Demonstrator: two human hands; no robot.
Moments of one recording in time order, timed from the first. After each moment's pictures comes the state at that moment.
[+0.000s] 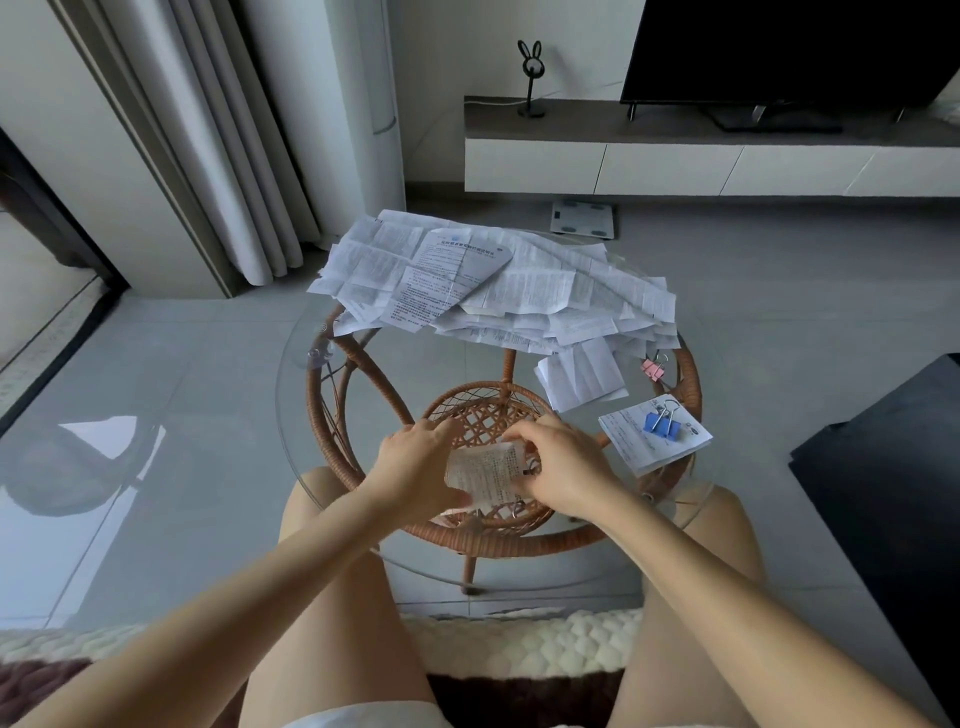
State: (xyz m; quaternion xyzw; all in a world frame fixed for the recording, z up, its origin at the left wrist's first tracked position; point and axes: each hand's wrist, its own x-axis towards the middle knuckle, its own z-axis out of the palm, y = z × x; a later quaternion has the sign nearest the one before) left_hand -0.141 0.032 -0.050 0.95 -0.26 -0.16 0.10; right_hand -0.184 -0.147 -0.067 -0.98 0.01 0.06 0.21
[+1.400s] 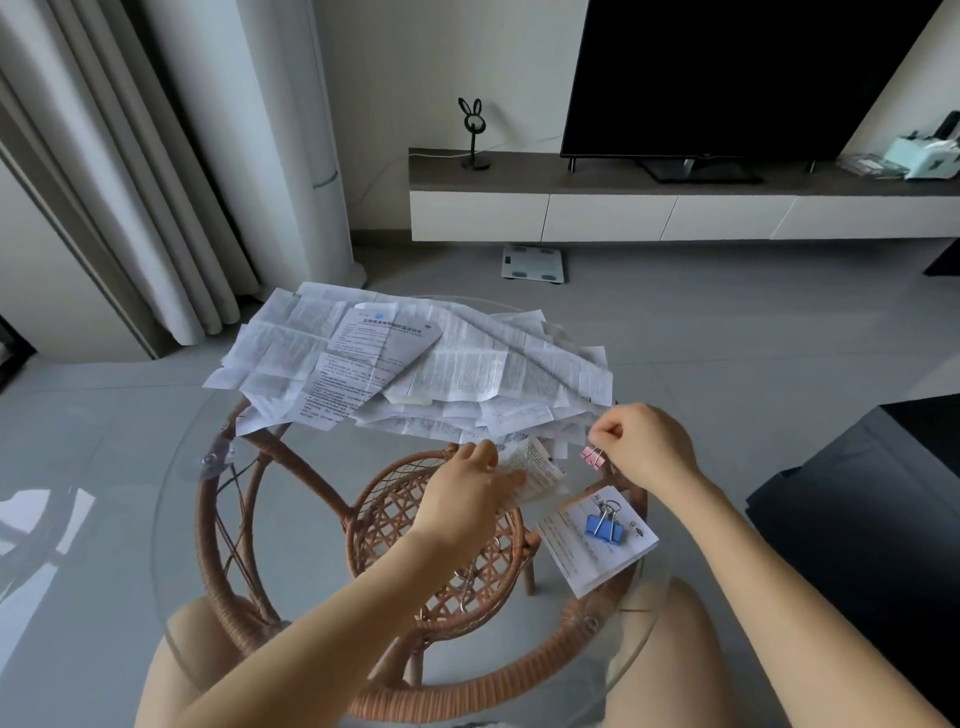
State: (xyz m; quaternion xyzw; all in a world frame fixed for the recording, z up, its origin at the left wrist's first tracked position) left_hand -0.081 -0.101 -0.079 0.89 -0.40 0.00 0.19; right_hand -0.123 -0.304 -0.022 -0.96 0.23 -0.01 0.15
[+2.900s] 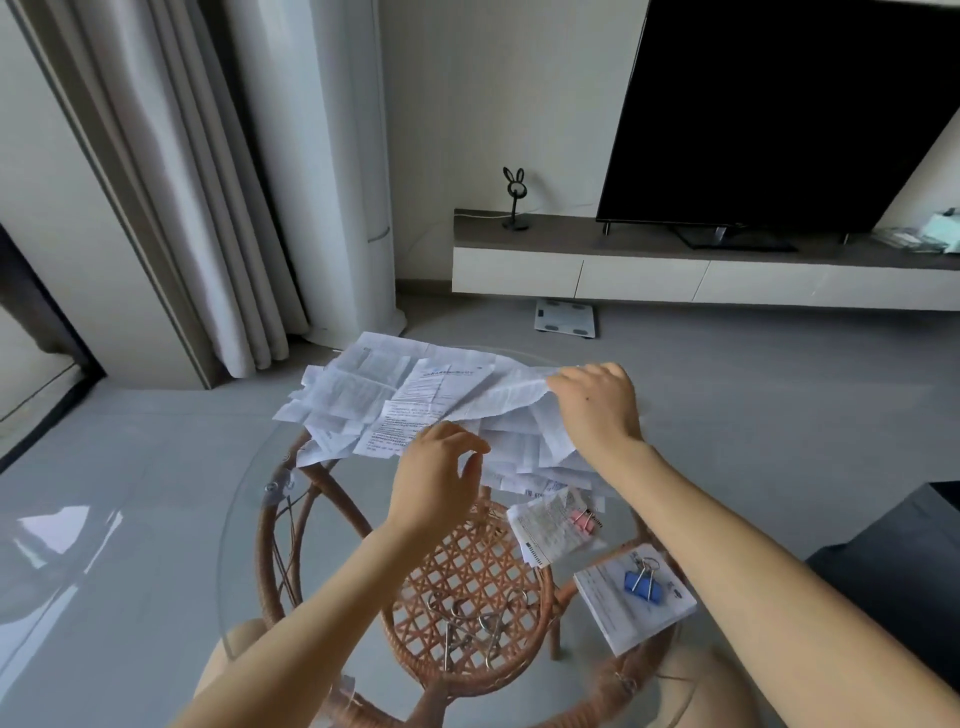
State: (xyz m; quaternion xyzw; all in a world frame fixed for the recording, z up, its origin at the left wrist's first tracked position) left_hand -0.047 -0.051 -0.022 0.89 -0.23 0.13 0.36; right_hand -0.038 -0.244 0.025 -0.98 0.01 -0.19 -0.10
